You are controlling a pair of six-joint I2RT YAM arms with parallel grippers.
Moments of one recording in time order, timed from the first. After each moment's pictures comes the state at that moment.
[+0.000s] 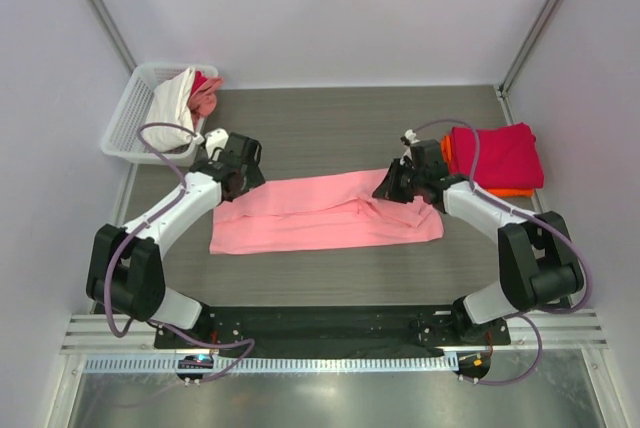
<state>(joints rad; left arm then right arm) -0.39 1.46 1.05 -0.62 -0.50 -0.77 0.30 1.49 0.84 -0.13 -0.31 0.53</state>
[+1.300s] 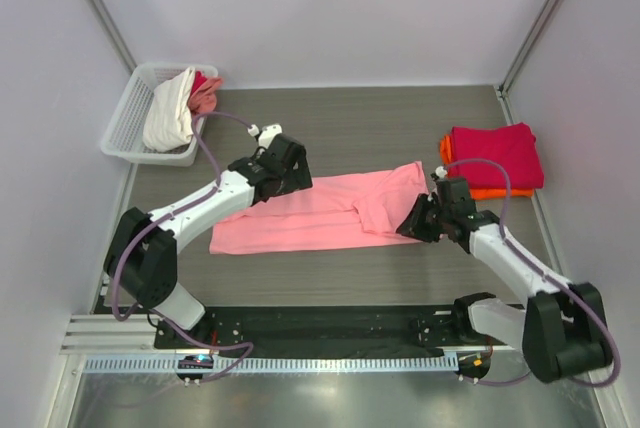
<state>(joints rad) -0.64 1.57 1.16 -0.51 -0.39 -0.74 0.22 1.18 0.56 -0.33 -0.27 0.59</state>
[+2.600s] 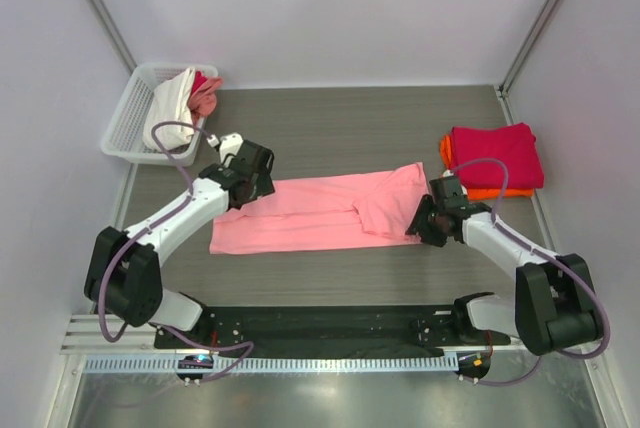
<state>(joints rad) -0.49 1.45 1.04 -0.63 -0.53 -0.73 0.21 1.22 0.55 -0.42 -0.02 0.66</state>
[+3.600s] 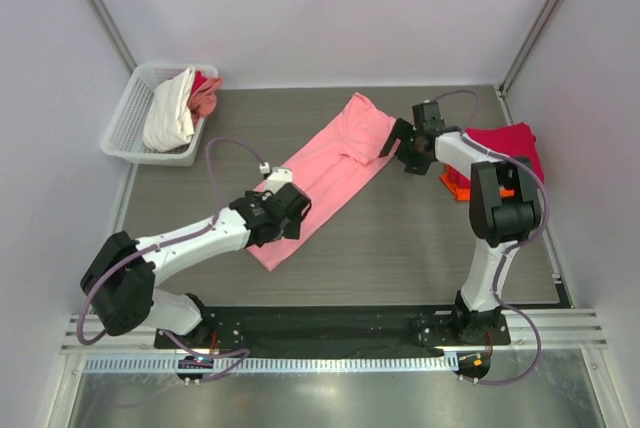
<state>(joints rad) -0.82 1.39 0.89 -0.63 -0.54 -0.65 0.17 1.96 1.37 -0.36 -0.09 0.63</state>
